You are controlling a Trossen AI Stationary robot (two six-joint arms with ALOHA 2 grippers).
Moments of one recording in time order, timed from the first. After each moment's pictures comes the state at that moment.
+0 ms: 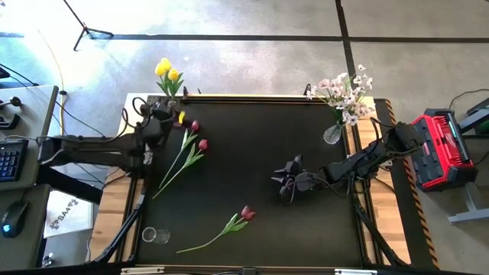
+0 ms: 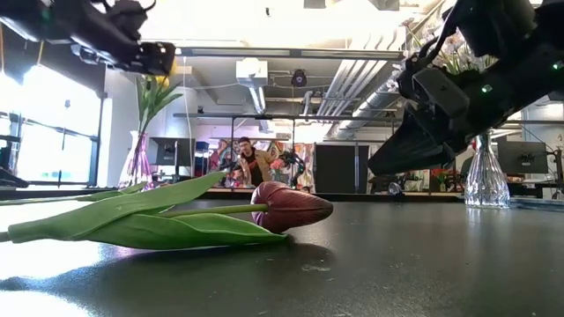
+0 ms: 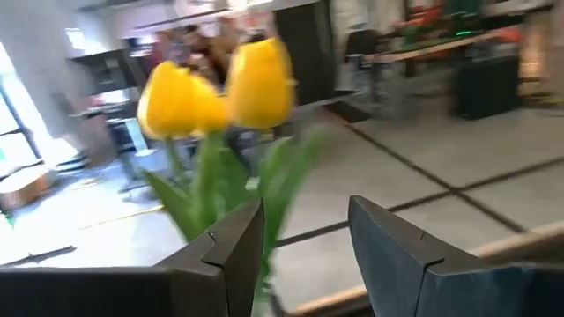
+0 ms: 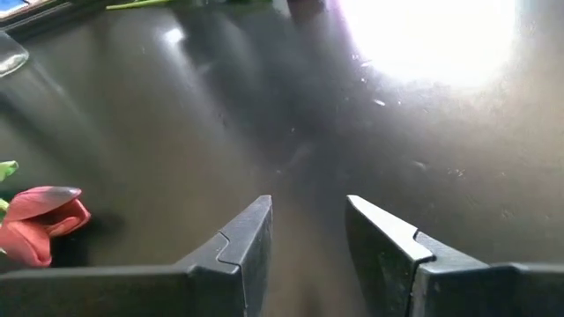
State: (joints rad) left arm 0.19 0.79 0.40 0.39 -1.22 0.20; right arm 0.32 1.52 0.44 0.44 0.52 0.62
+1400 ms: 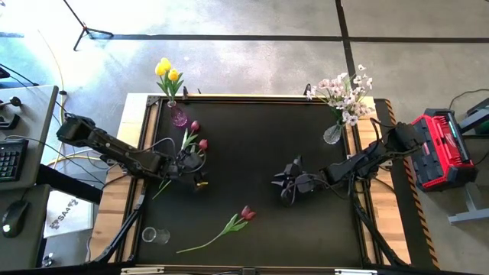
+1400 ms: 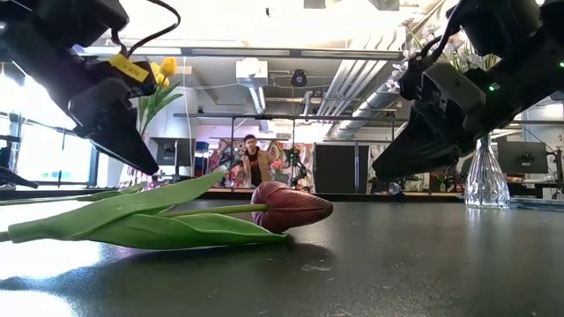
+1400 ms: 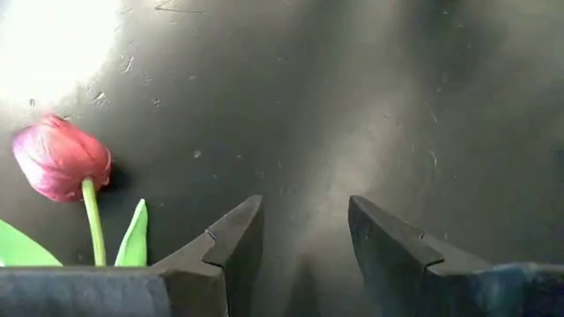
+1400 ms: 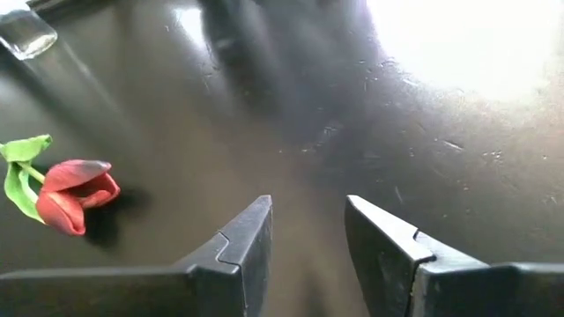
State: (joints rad) left arm -0.29 1.19 0.41 -0.15 -0.51 -0.63; right arm 0.34 1.52 0.44 0.44 0.46 0.63
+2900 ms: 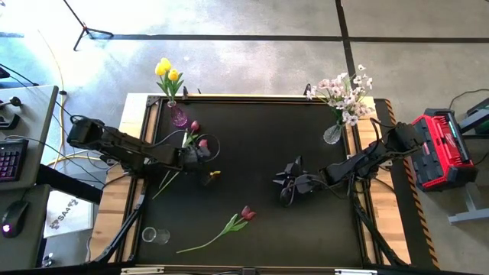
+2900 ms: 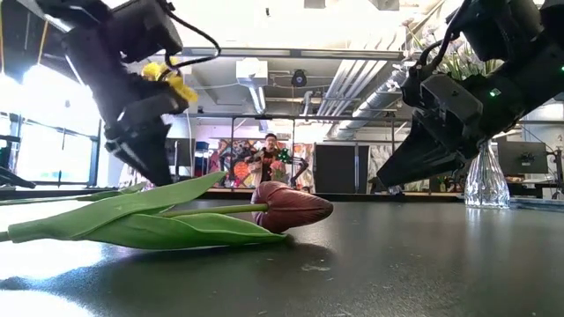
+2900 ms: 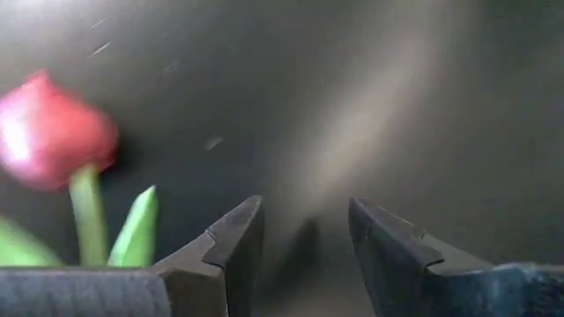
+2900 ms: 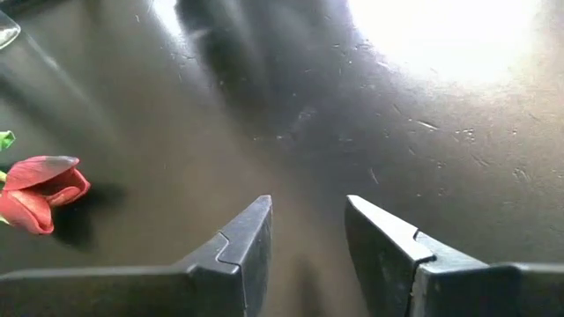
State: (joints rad) left arm -0.10 1.37 0.60 -0.33 -0.33 -0.70; right arm 0.34 1.52 0.44 0.38 0.49 0.68
